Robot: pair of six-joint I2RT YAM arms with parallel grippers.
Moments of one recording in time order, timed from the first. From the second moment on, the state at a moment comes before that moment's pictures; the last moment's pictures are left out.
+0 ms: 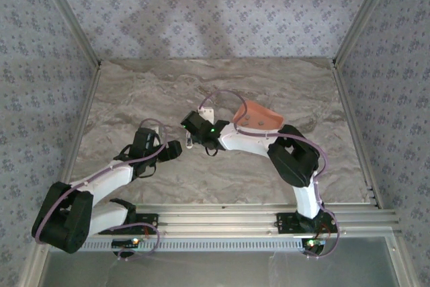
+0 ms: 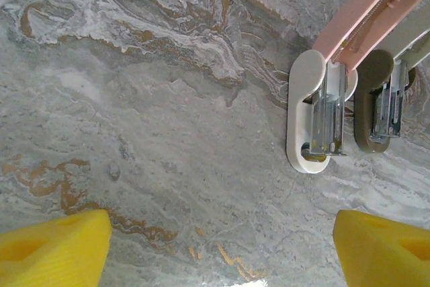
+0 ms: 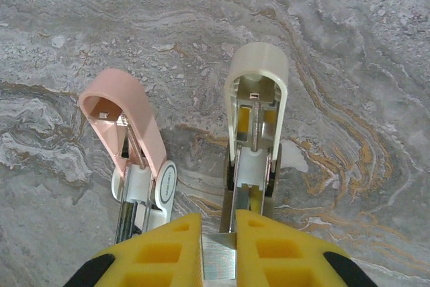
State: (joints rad) left arm -0.38 1.15 0.38 -0.05 0.13 -0.59; right arm 0.97 1.97 1.40 -0.41 0.38 0.81
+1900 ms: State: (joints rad) left arm -0.38 1.15 0.40 -0.06 0.13 -0.56; right arm 0.94 1.99 1.40 -0.41 0.37 0.82
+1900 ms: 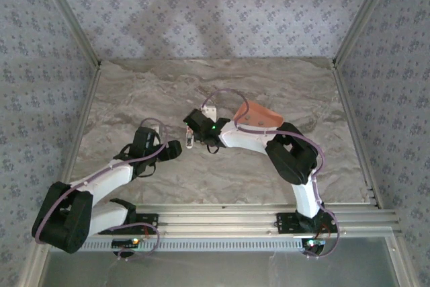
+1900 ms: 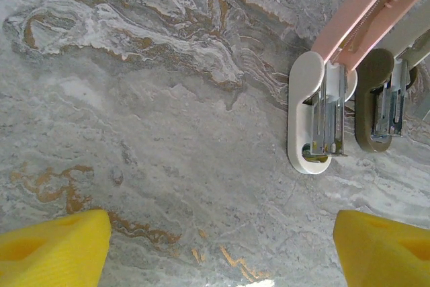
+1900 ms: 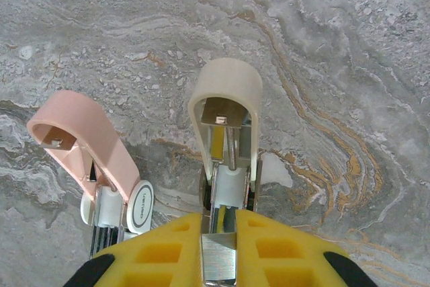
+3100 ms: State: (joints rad) left arm -0.38 1.15 0.40 -0.07 0.13 -0.56; right arm 0.93 2.01 1.40 -0.45 0.35 0.85
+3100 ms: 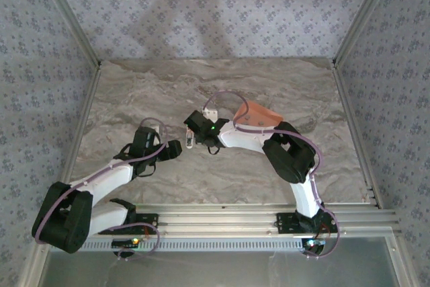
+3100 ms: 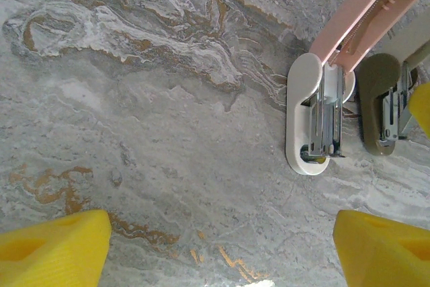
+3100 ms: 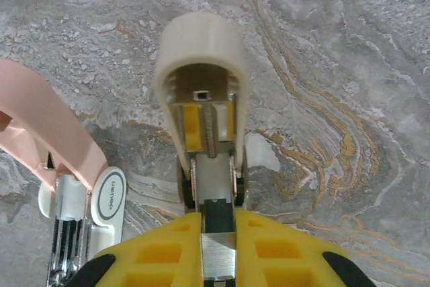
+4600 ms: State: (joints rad) left arm -0.38 1.13 0.40 -0.08 0.13 -0.57; right arm 0.95 2.03 1.44 -0.53 0.35 0.79
